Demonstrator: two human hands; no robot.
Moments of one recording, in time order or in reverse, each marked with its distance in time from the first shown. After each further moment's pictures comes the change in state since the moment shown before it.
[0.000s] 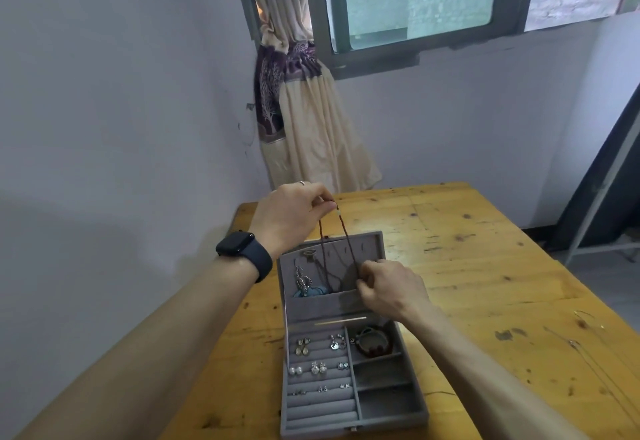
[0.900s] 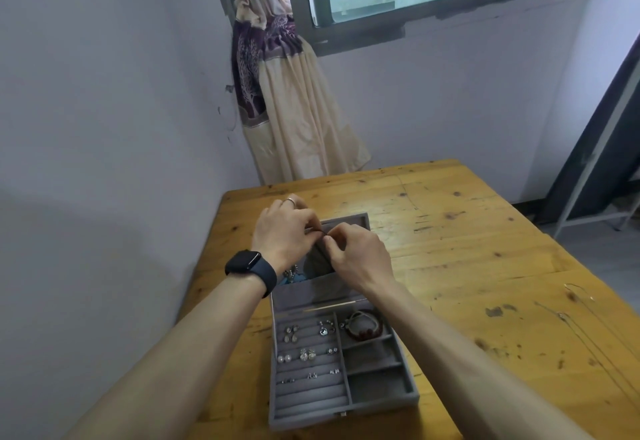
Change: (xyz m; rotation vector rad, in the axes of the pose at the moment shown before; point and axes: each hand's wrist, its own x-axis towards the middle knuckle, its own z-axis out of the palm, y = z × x) left_hand -0.017 -0.012 0.068 0.207 -0.128 -0.059; right_hand 0.022 -0.025 0.012 0.362 0.249 0.065
